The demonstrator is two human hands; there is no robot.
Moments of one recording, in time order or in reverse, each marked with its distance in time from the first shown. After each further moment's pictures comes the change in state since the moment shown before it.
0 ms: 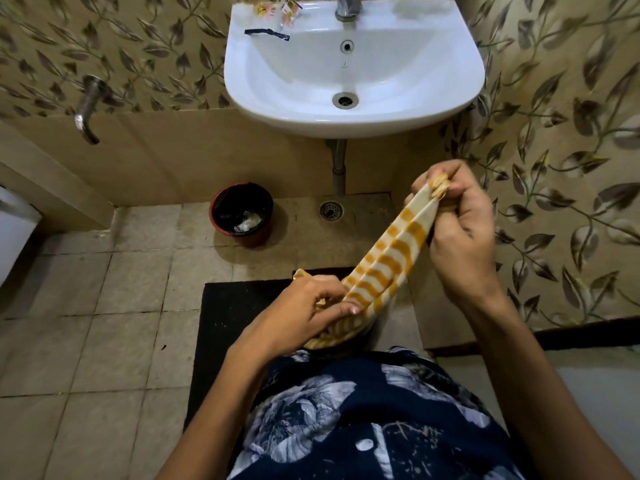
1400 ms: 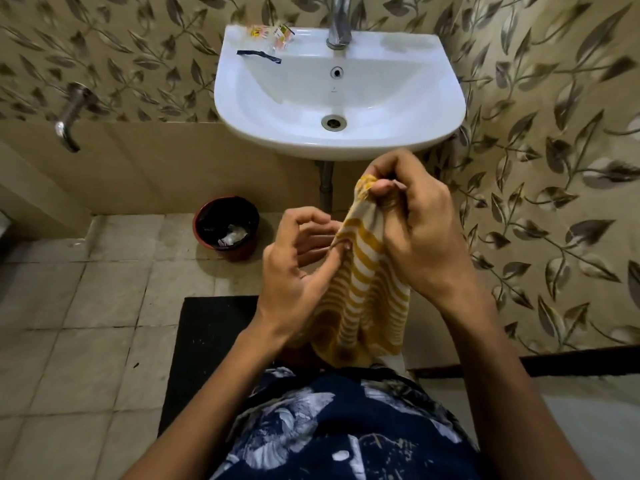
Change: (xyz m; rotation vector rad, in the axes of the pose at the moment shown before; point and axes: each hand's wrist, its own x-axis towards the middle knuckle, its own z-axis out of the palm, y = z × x) left_hand 0.042 0.047 -0.015 -0.382 0.699 0.242; right_hand 0.037 -0.031 0.011 -0.565 -0.233 -0.270
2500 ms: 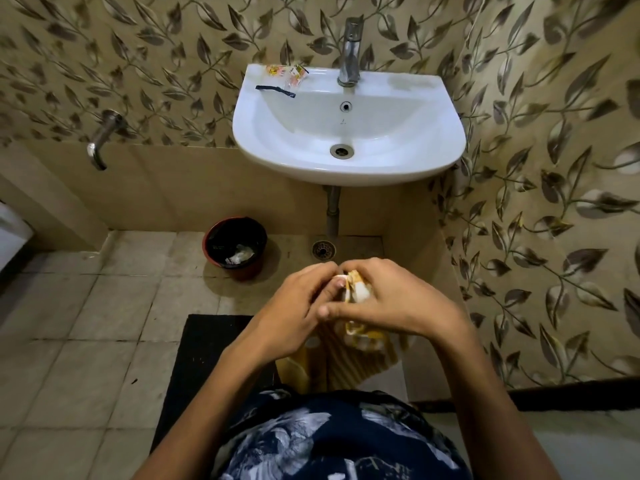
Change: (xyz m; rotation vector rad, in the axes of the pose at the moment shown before) left_hand -0.007 -0.009 -0.013 0.363 -0.437 -0.137; right_hand -0.025 0.013 0.005 -0.165 -0.711 0.341
